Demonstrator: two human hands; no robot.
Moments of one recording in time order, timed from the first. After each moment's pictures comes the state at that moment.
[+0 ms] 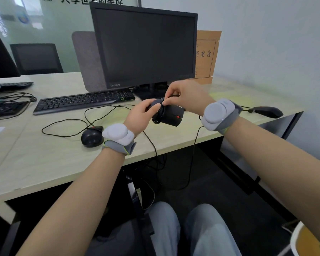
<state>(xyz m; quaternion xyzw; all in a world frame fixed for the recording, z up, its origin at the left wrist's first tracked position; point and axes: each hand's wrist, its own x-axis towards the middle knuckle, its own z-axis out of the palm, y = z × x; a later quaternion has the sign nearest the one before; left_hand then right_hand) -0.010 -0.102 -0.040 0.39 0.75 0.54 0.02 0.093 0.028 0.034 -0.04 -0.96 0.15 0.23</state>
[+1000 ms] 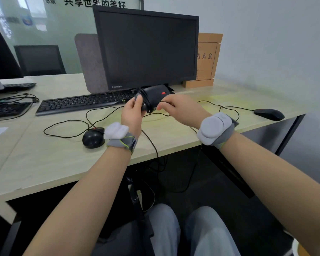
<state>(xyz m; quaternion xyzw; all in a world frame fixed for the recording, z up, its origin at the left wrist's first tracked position) -0.008 -0.095 -0.036 0.18 0.57 0.81 0.03 0.094 0.007 0.016 -0.03 -0.96 0.19 0.19</state>
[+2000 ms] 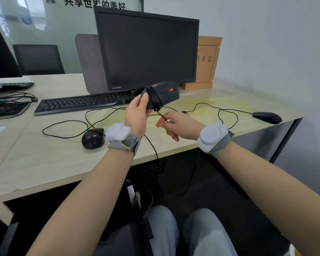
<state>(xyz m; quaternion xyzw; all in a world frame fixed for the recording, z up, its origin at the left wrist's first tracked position) 0.002 -0.092 -0.027 0.23 0.51 0.83 0.07 0.090 0.016 -0.017 -0.05 -0.94 0.32 0.06</state>
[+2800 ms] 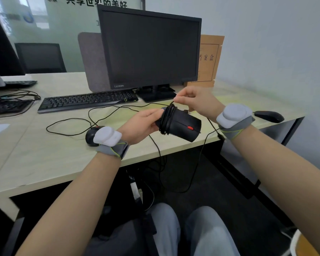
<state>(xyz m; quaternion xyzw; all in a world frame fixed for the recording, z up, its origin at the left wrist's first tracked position) 0.006 -0.120 -0.040 0.42 0.54 0.67 0.29 0.100 0.041 0.022 -0.04 -0.89 0.39 0.22</state>
